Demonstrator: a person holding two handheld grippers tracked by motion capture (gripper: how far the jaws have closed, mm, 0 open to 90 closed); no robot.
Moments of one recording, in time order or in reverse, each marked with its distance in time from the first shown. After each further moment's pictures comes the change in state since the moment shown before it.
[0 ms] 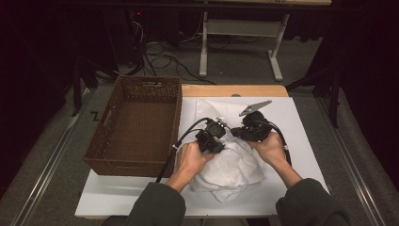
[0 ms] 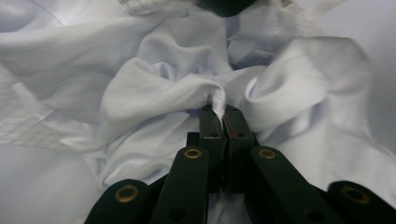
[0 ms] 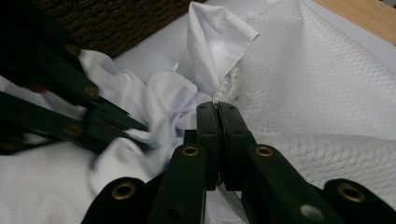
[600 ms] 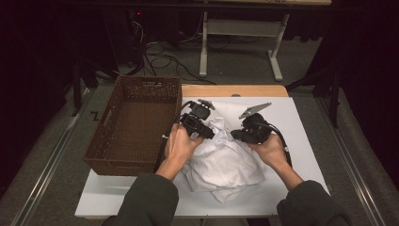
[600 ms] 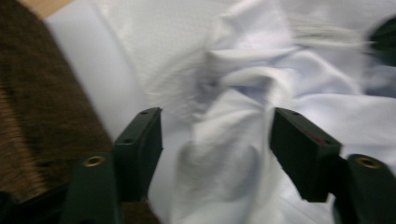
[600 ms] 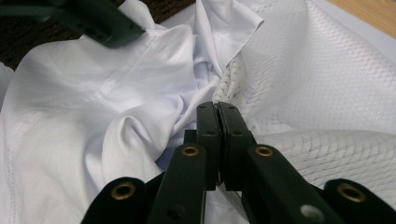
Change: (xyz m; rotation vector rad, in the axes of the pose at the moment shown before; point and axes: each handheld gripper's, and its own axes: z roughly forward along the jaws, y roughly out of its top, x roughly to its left) left arm 0.038 0.015 -0.048 0.045 0.312 -0.136; right arm 0.002 -0.004 0.000 0.016 -0.001 -0.032
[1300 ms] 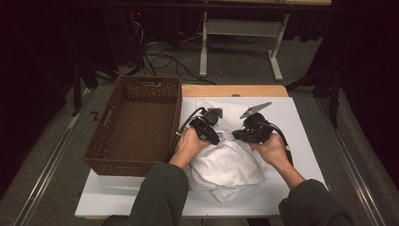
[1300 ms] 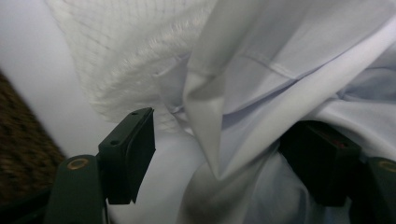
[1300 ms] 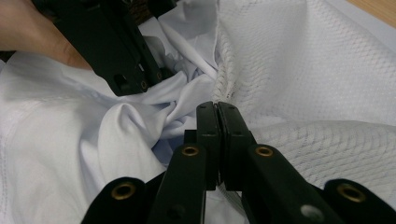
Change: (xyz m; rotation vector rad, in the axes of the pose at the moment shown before) left arm -0.006 0.008 0.084 0.204 -0.078 0.053; right arm -0.006 -0.002 0.002 0.026 0.004 0.008
